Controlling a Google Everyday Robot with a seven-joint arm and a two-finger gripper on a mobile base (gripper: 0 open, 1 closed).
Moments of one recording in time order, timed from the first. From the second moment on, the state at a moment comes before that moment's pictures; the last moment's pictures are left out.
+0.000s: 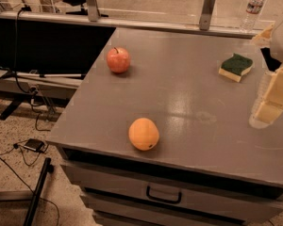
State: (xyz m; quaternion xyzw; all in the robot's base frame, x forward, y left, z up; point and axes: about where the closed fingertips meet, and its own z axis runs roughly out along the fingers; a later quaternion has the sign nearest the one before) arm 0.438 -0.215 0.981 -0.60 0.78 -0.04 0.17
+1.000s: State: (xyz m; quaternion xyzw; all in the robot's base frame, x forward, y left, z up) arm 0.466 -0.259 0.989 -0.56 0.80 -0.08 0.20
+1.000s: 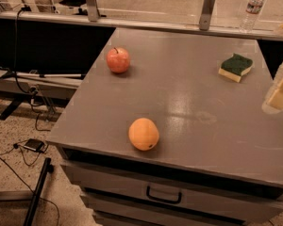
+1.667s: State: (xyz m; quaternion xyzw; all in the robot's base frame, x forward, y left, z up) arm 0.546 -0.321 0.996 -0.49 0.82 -0.09 0.28
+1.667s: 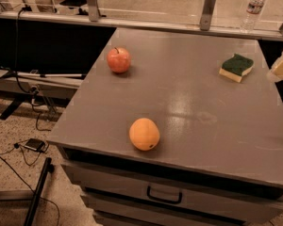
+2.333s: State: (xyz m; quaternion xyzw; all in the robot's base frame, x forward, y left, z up) arm 0.610 -0.367 0.964 -0.44 0.83 0.01 0.34
